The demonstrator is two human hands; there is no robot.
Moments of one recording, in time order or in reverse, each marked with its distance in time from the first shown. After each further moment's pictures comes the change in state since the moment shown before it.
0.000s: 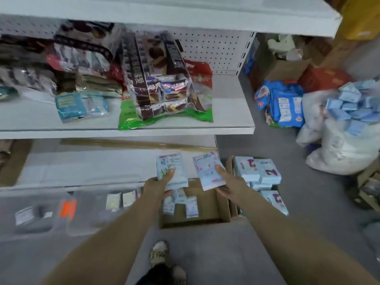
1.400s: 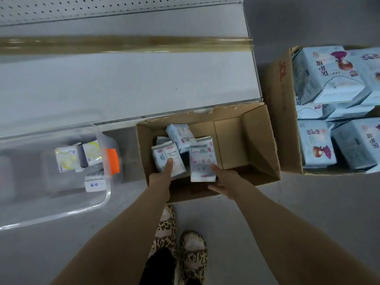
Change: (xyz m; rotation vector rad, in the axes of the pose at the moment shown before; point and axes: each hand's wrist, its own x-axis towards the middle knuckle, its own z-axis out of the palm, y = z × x) left_hand 0.386 -0.335 -0.022 0.195 0.311 -0.439; right_hand 0.374 0.338 -0.016 -0.198 0.160 0.529
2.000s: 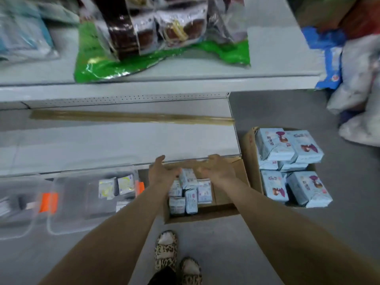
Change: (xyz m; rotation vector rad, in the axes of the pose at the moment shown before) left_hand -0.255 0.143 -0.092 0.466 -0.005 0.686; right_hand -0.287 -0.115 0.013 -0.893 0.150 -0.752
